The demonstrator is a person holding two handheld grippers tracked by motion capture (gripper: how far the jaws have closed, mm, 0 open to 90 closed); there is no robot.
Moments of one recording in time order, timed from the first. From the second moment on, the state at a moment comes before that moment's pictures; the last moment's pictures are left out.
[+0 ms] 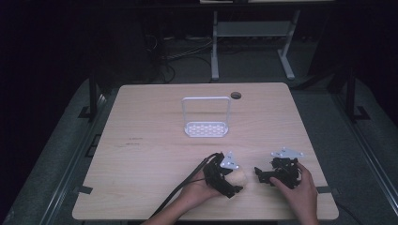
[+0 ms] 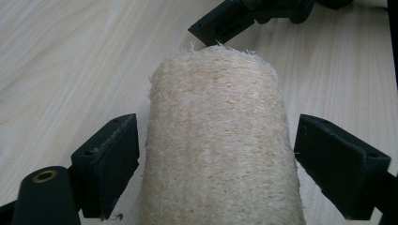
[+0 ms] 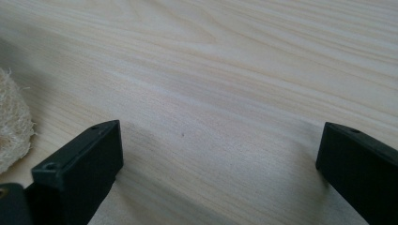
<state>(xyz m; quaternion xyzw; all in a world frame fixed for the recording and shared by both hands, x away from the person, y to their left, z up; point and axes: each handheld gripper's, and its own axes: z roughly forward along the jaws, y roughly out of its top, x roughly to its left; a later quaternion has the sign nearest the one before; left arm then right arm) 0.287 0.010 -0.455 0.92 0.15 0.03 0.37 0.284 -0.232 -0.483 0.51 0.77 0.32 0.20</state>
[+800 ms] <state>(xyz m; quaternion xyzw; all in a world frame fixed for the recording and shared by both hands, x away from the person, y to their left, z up) 0.285 0.014 -0.450 0.92 0.15 0.03 0.37 0.284 -0.232 -0.483 0.51 0.77 0.32 0.20</state>
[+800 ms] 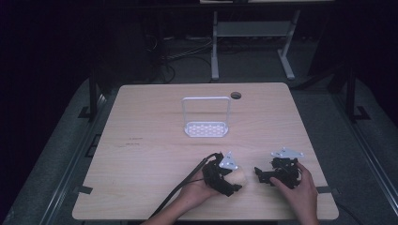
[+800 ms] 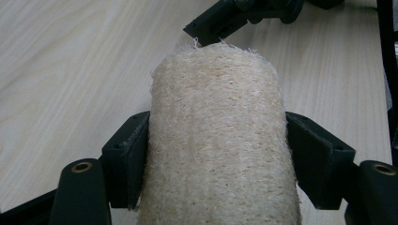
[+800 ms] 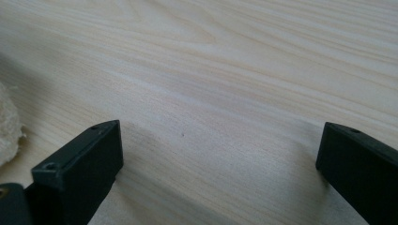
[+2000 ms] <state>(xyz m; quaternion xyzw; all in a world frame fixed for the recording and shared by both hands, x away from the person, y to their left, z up) 0.305 0.052 -0.432 0.90 0.19 0.05 0.38 0.284 -0.232 -0.483 0.51 0.77 0.32 0.20</state>
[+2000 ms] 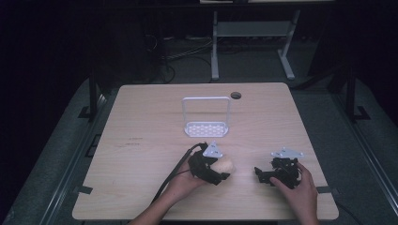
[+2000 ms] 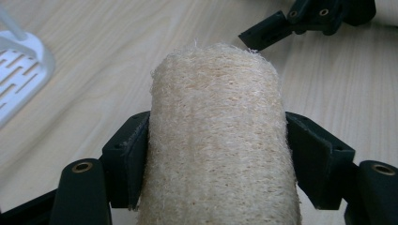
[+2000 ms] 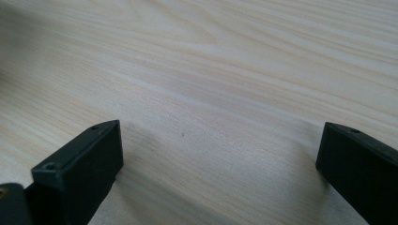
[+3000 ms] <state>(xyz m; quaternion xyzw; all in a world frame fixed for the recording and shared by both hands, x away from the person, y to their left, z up) 0.338 0.079 -0.425 0.89 0.24 0.08 0.38 0.284 -0.232 -0.483 0.51 0.77 0.32 0.20</state>
